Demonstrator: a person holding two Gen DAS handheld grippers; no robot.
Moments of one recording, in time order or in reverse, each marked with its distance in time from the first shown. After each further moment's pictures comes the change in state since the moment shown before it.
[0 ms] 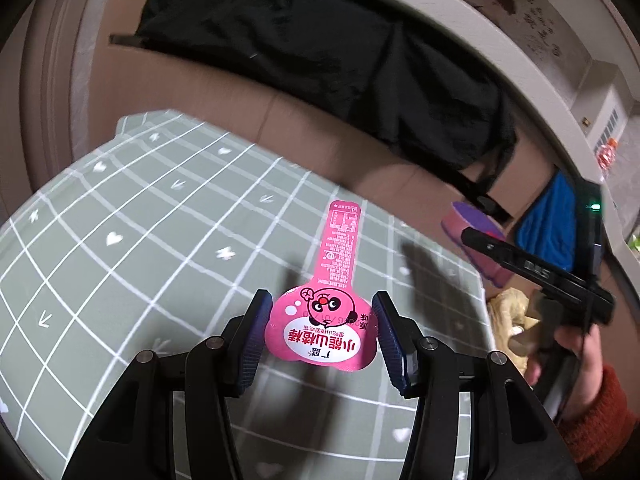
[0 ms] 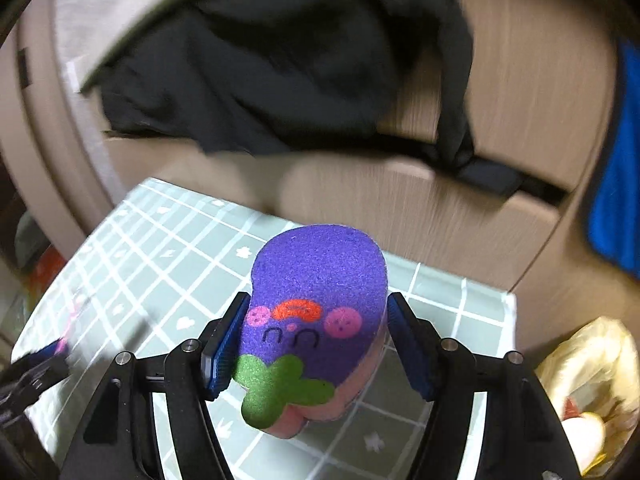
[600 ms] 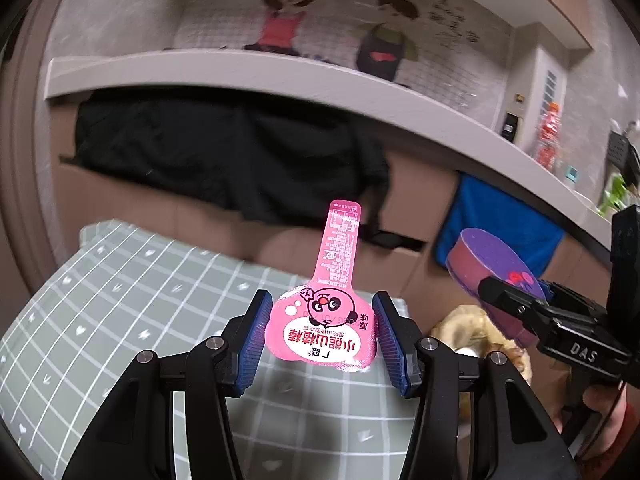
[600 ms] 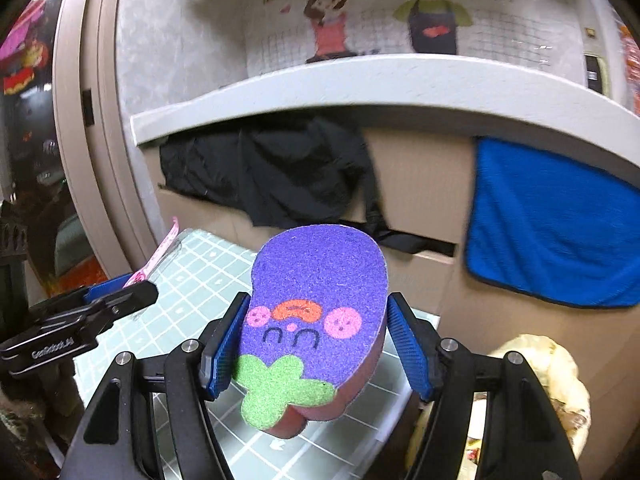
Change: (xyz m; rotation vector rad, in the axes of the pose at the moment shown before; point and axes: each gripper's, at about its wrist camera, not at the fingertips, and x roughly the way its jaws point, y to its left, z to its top) left arm -0.046 -0.160 0.017 0.239 -0.180 -0.027; right arm -0.173 -0.052 -0.035 -0.019 -0.247 0.062
